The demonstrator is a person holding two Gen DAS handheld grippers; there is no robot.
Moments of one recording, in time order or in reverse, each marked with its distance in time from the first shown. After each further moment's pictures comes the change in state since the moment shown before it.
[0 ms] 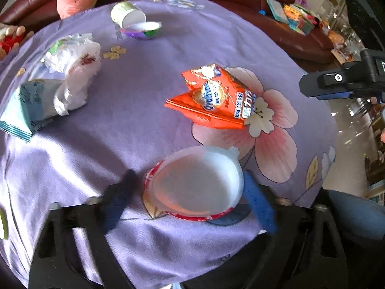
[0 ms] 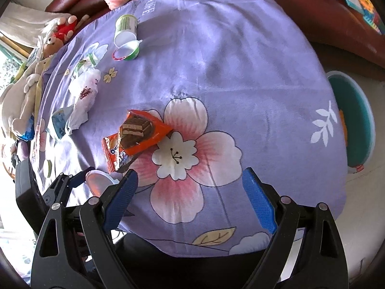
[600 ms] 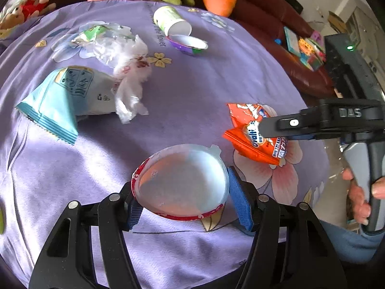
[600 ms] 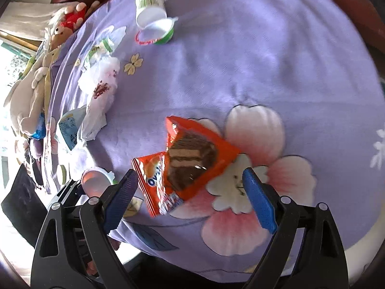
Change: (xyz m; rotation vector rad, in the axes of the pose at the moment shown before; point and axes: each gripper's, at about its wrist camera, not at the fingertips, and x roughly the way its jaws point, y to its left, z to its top) left arm -0.017 0.065 0.012 -0.204 -0.048 -0.090; right arm 0.067 0.055 0.033 0.004 0.127 0.117
